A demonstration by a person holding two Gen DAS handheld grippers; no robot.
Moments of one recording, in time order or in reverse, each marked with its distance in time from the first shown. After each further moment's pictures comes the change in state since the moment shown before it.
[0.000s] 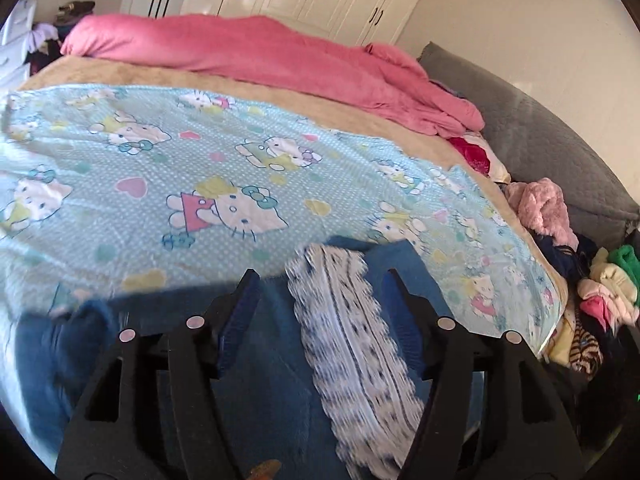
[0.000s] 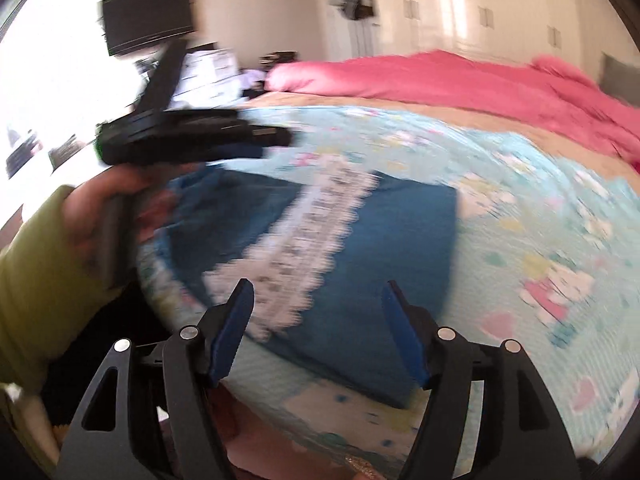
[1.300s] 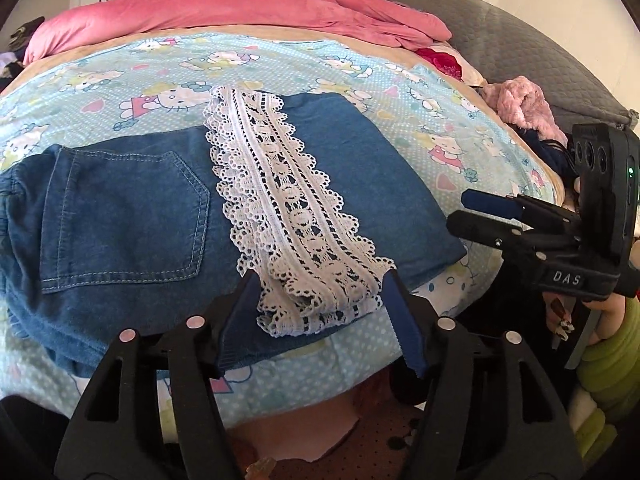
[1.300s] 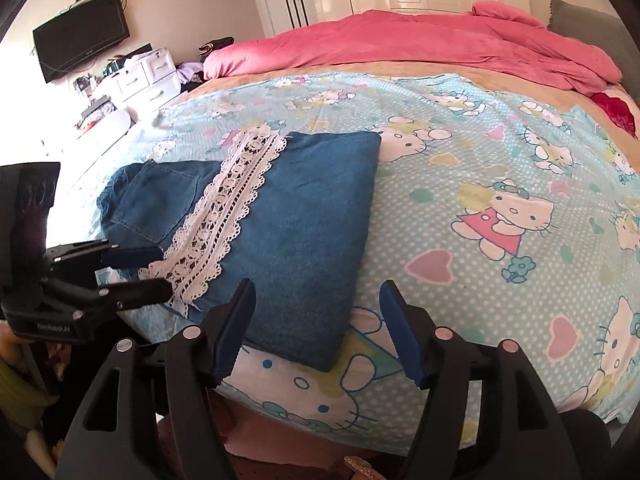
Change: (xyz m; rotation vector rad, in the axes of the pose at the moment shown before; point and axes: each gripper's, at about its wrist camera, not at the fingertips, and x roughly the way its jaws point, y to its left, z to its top) left arm -0.009 -0.059 -0.098 0.173 0.236 -0.009; right arm 0.004 -0.039 -0.022 0.164 0.093 -0.110
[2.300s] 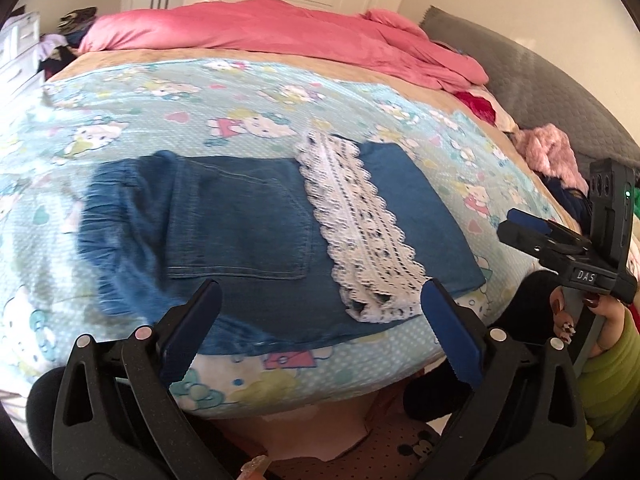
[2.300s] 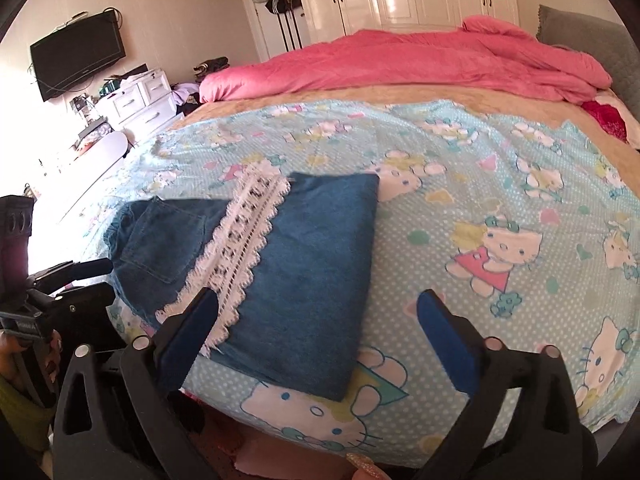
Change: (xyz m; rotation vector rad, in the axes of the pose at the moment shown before) left arm -0.065 0.045 -0.005 -0.129 -0.115 0.107; right arm -0.017 0.014 0.028 0.015 -0.076 -0.015
